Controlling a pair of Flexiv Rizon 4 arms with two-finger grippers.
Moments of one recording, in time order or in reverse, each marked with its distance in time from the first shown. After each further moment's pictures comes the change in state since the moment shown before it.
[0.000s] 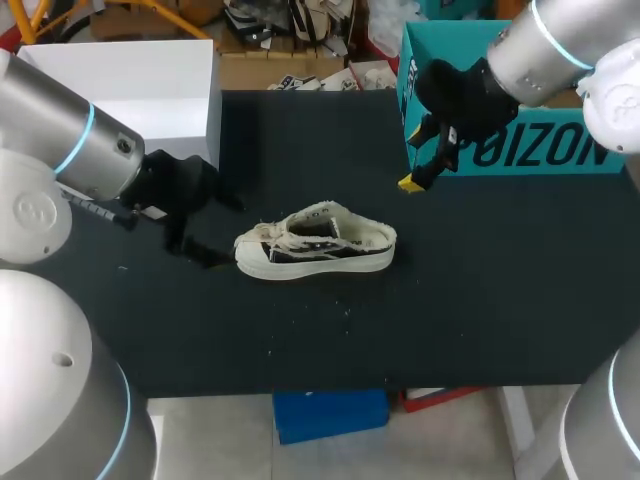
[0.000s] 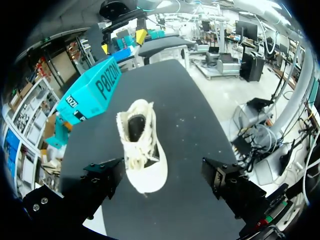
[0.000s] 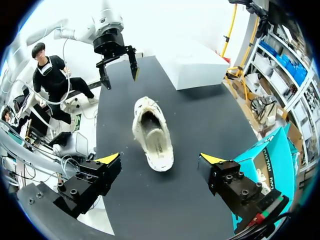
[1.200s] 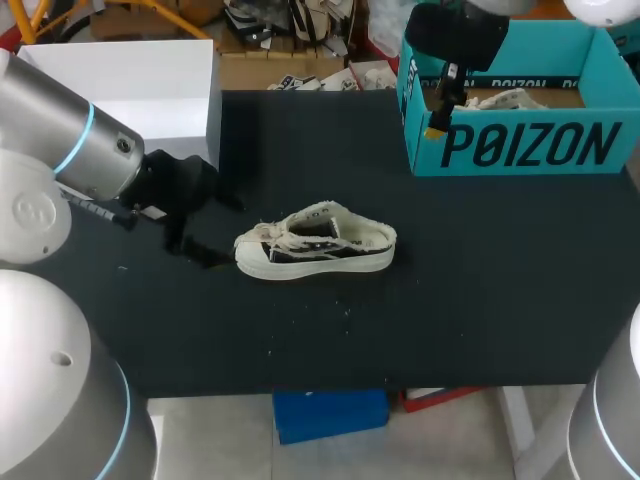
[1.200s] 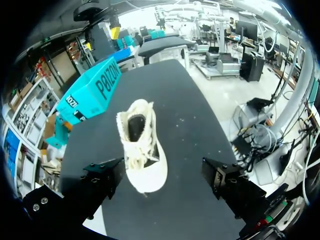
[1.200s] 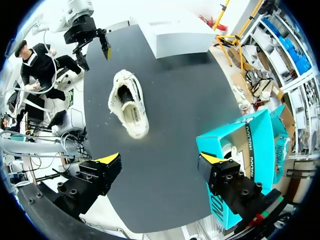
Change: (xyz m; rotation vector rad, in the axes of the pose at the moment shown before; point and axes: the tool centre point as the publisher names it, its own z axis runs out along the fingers) left arm 0.000 0.000 -0.001 -0.001 0.000 0.000; right arm -0.069 -0.001 -0.050 0.370 -0.051 0.034
